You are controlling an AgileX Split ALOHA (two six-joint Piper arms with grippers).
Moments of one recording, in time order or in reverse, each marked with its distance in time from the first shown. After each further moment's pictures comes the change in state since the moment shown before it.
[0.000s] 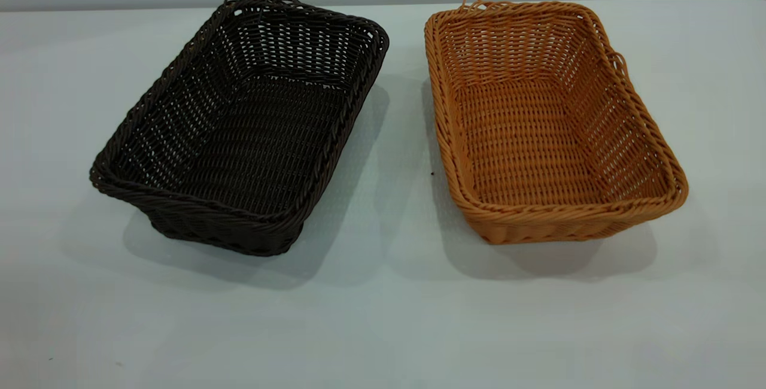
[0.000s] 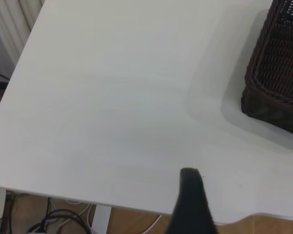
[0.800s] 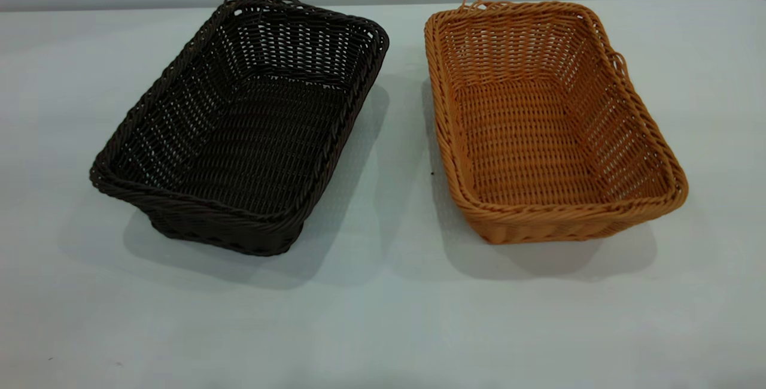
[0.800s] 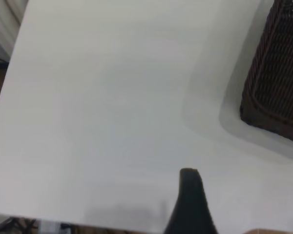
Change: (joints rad) left arm 0.000 0.630 -0.147 0.000 -0.299 0.009; right arm 0.000 0.671 -0.014 0.257 -0.286 -0.103
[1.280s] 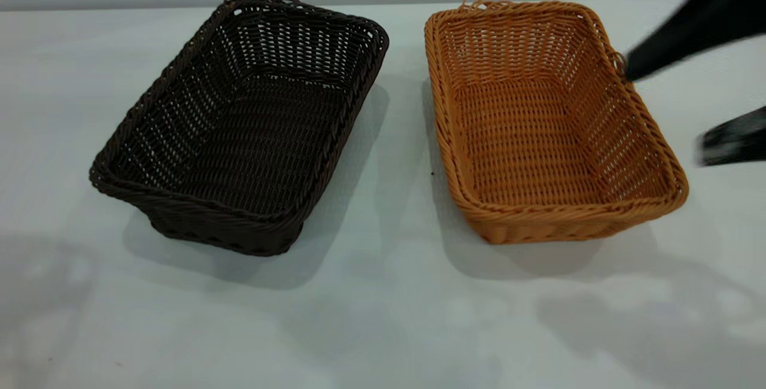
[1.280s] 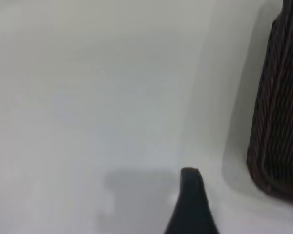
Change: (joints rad) left arm 0.000 0.547 -0.082 0.001 -0.428 0.072; right arm 0.000 0.733 -0.005 0.886 -0.194 -0.366
